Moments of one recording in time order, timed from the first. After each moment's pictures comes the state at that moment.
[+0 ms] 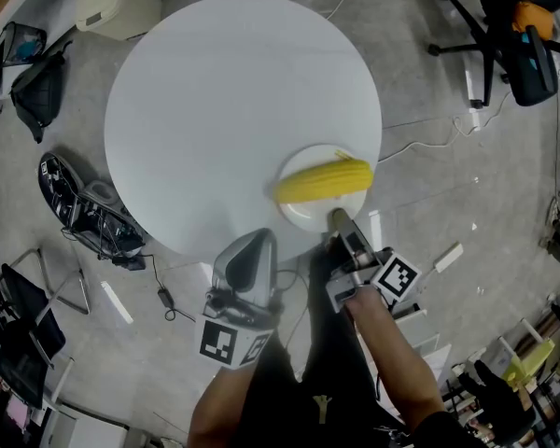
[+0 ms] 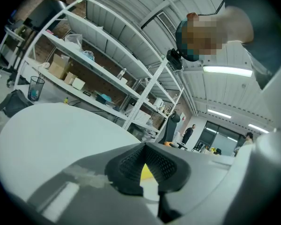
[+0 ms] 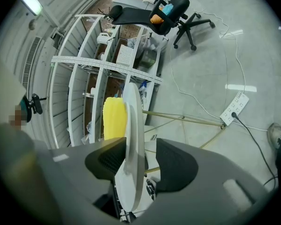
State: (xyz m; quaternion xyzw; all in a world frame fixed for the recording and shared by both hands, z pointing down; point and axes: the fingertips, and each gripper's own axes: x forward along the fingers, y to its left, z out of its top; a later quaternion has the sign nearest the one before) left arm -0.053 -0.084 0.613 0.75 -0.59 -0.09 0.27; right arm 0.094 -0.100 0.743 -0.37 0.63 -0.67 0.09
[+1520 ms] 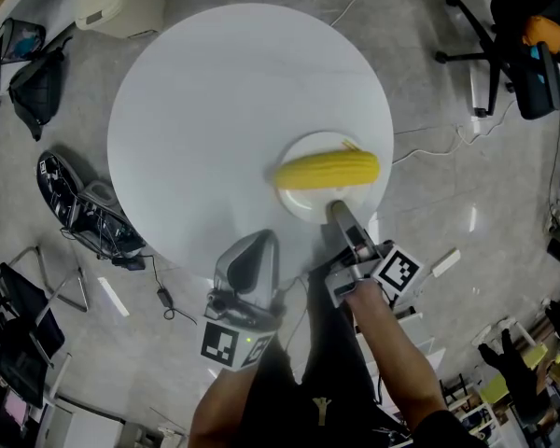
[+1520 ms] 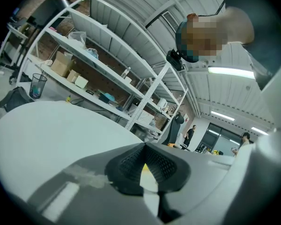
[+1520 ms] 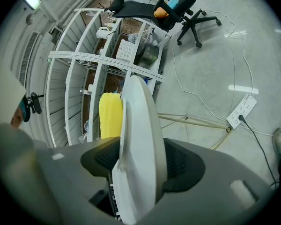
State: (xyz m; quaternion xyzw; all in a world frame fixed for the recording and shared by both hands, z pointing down) left arm -0.073 -0.116 0.622 0.74 -0.60 -0.10 0.28; right arm 0.062 -0.149 0.747 -0.37 0.64 -0.67 0.08
